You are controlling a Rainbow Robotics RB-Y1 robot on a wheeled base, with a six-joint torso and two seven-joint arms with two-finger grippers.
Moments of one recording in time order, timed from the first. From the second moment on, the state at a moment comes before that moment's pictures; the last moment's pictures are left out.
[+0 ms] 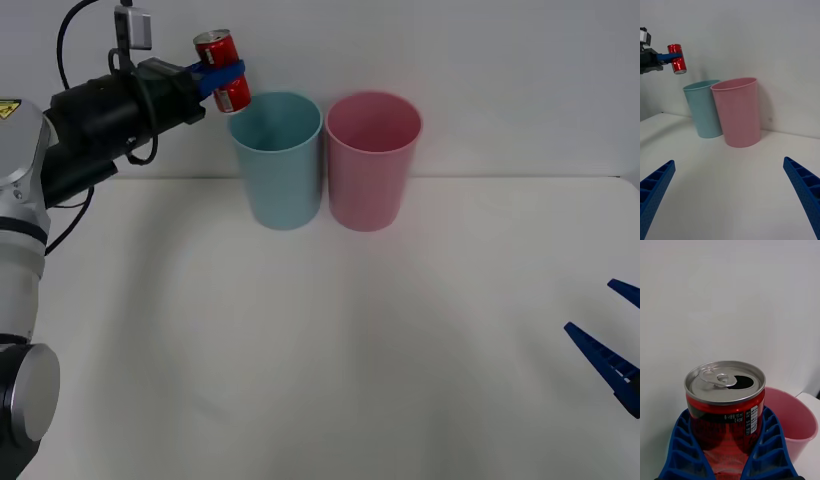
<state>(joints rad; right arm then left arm) 0.35 -0.40 -0.52 -1.66 0.96 -1.22 0.00 -0.79 0.37 0.24 -1.08 -1.54 -0.91 0.48</state>
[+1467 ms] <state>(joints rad) 0.35 -0.40 -0.52 -1.66 0.96 -1.22 0.00 -0.92 0.24 0.29 -0.95 -1.70 -0.79 0.40</state>
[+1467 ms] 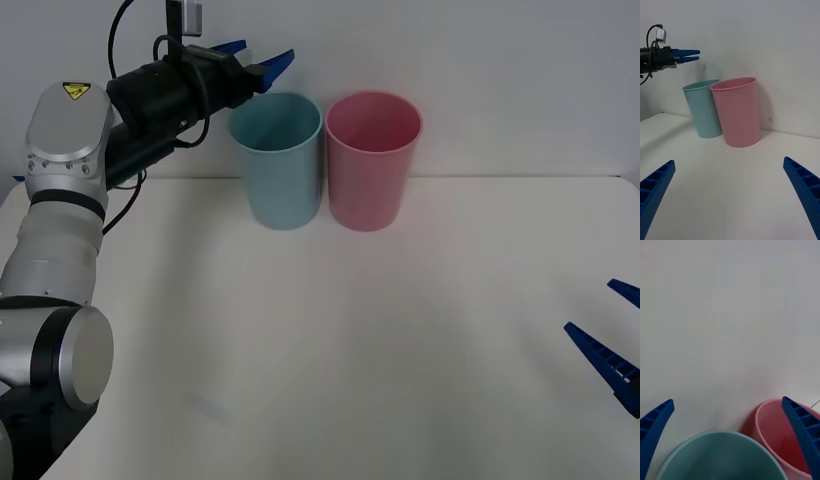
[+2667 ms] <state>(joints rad) 0.35 -0.40 -0.52 -1.66 0.96 -1.22 0.00 -0.44 0.33 0.37 -1.40 -1.42 -0.93 0.33</state>
